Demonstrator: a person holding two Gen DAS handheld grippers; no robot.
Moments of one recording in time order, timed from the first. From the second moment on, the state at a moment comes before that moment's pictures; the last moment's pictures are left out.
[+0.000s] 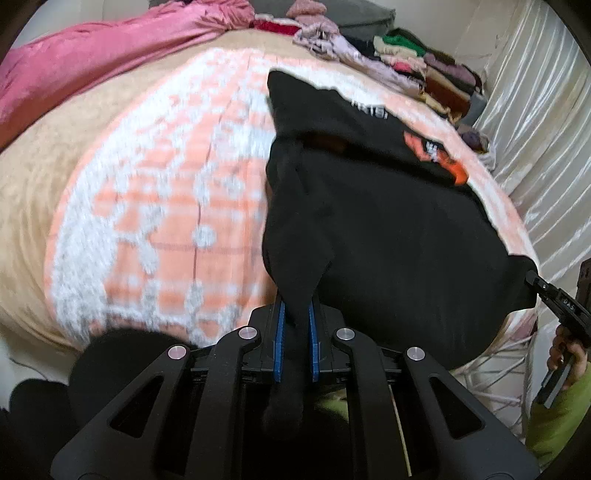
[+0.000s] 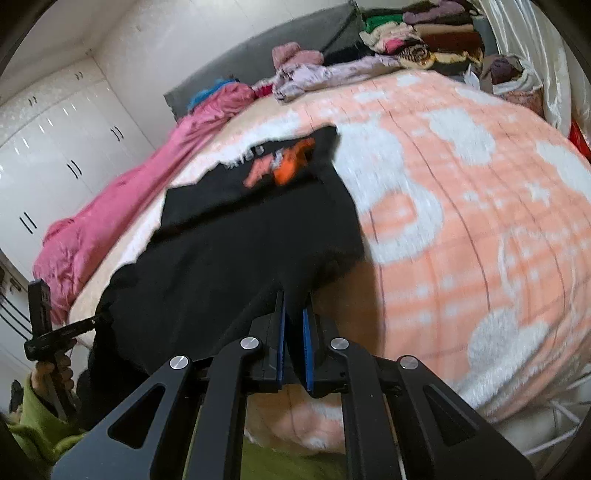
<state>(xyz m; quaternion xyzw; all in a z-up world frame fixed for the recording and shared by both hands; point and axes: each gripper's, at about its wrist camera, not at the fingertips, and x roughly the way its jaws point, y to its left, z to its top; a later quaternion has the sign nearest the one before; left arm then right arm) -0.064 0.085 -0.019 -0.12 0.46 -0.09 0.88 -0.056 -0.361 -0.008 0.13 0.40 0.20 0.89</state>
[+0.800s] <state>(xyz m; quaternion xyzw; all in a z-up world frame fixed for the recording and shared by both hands) 0.064 0.078 0.038 -0.13 0.41 -0.06 0.90 0.075 -0.356 0.034 0.16 0.32 0.17 0.92</state>
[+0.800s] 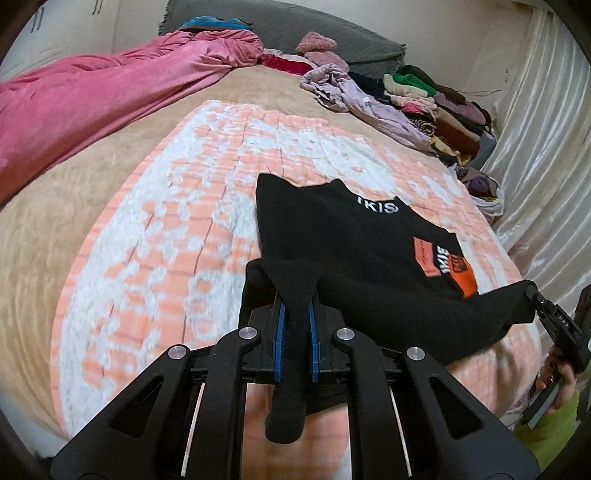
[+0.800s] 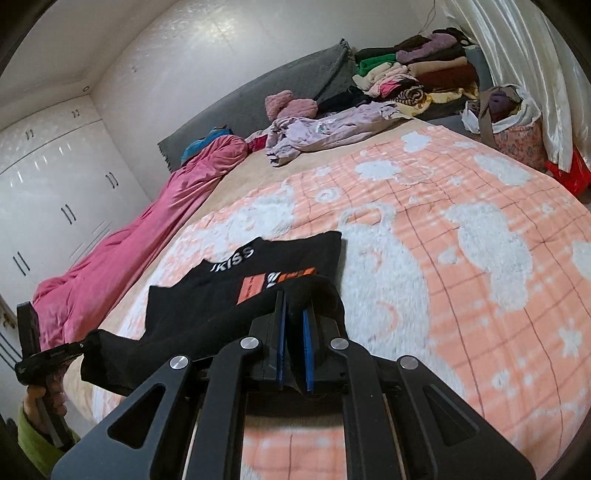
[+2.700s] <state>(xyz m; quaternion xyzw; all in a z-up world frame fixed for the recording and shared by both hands) 0.086 0.123 0.019 -0.12 0.40 -0.07 0.91 0.170 -0.327 0.013 0.13 0.39 0.07 0.91</state>
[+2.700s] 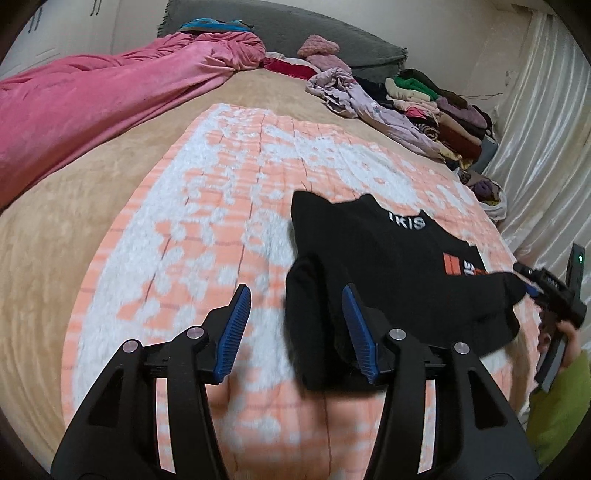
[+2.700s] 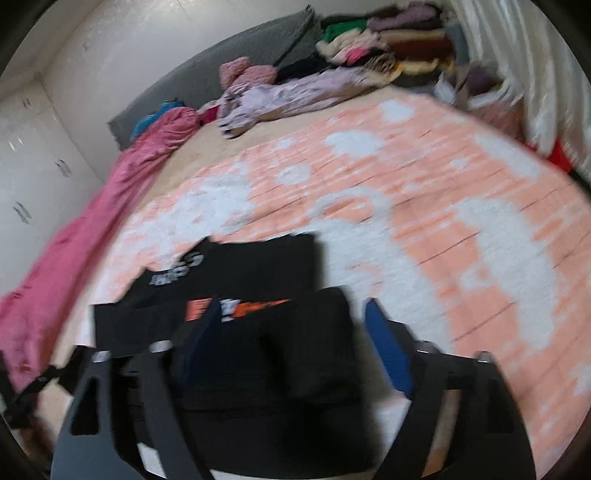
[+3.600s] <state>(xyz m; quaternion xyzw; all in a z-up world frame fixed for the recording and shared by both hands) 0.067 0.024 -0.030 0.05 0.43 -0.11 0.90 0.094 -0.251 -0.037 -0.08 0.40 0.14 0.90</state>
